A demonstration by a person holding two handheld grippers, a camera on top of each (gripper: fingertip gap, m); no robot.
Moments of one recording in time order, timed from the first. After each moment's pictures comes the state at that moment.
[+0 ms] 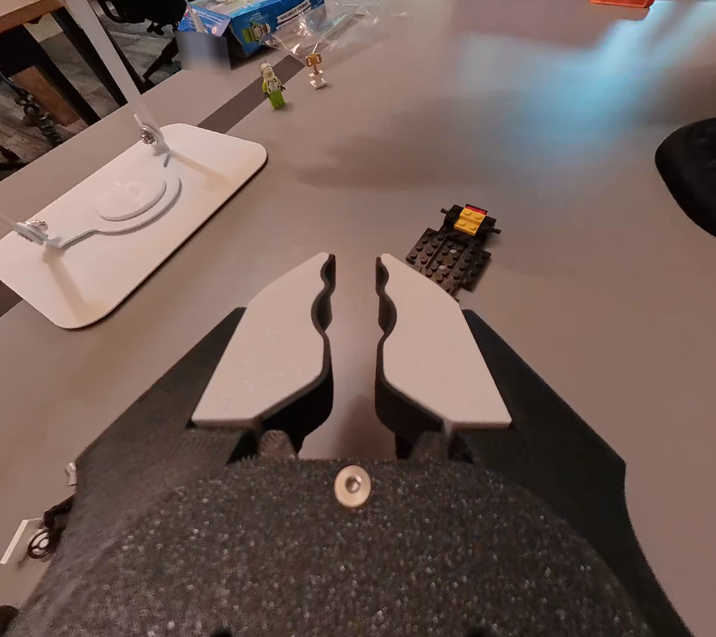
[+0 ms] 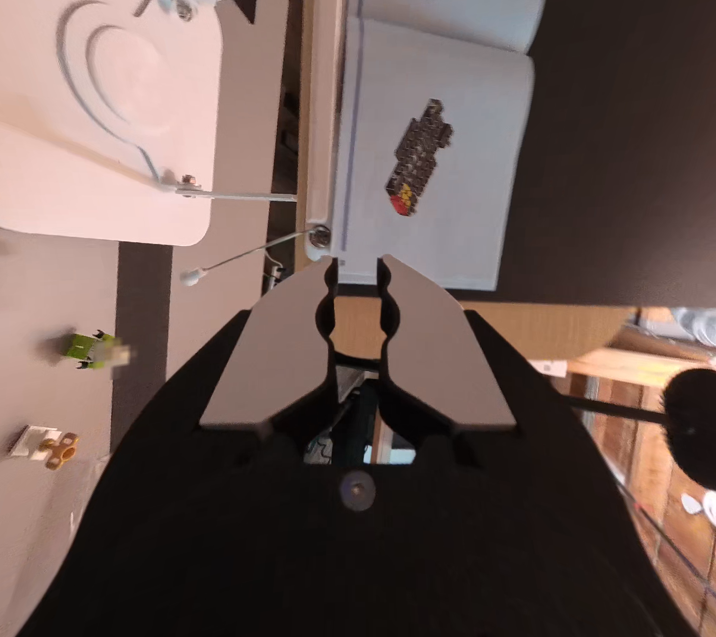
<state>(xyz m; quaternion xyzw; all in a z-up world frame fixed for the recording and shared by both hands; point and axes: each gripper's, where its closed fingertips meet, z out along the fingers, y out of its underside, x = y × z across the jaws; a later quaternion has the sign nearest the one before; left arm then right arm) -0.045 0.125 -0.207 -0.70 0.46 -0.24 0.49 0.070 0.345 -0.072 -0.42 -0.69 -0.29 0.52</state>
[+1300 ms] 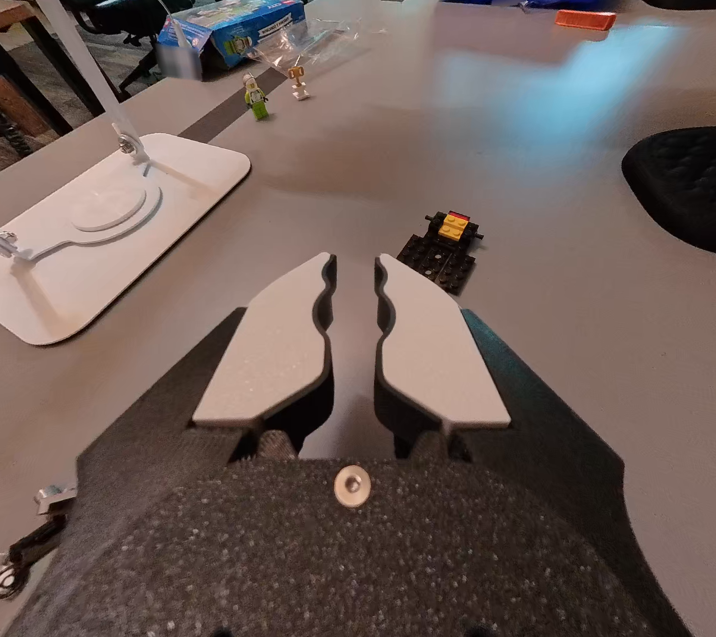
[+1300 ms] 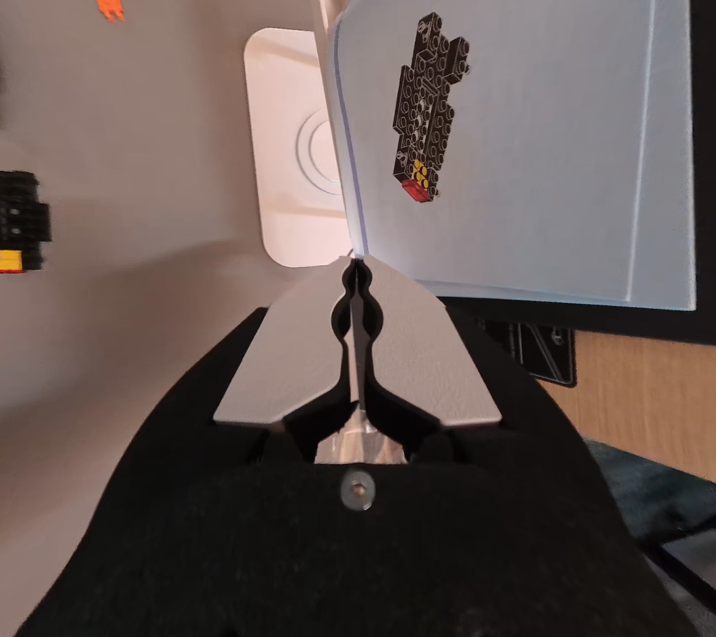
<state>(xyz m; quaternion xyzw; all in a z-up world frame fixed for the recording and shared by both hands) -0.038 0.120 -0.204 -0.69 0.46 -0.27 0.49 0.064 0.341 -0.090 -0.69 -0.67 0.08 0.25</state>
